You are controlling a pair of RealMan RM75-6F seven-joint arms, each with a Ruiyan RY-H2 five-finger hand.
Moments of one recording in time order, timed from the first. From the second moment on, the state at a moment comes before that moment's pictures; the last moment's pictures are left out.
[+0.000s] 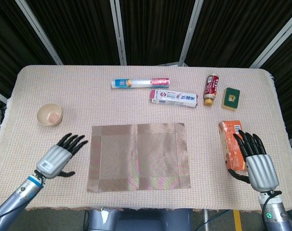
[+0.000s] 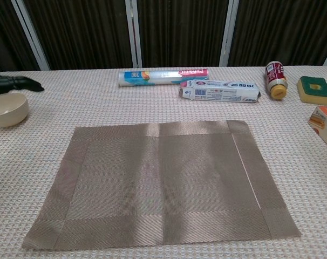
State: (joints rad) left arm -0.50 -1.13 0.11 -1.73 1.53 1.20 0.18; right arm 0.14 -1.15 0.06 -1.77 -1.59 1.51 -0.16
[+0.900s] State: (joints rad) left arm -0.60 -1.56 -0.12 -0.74 1.16 0.84 -0.10; right arm 0.16 -1.18 0.08 -1.72 -1.53 1.46 -0.20
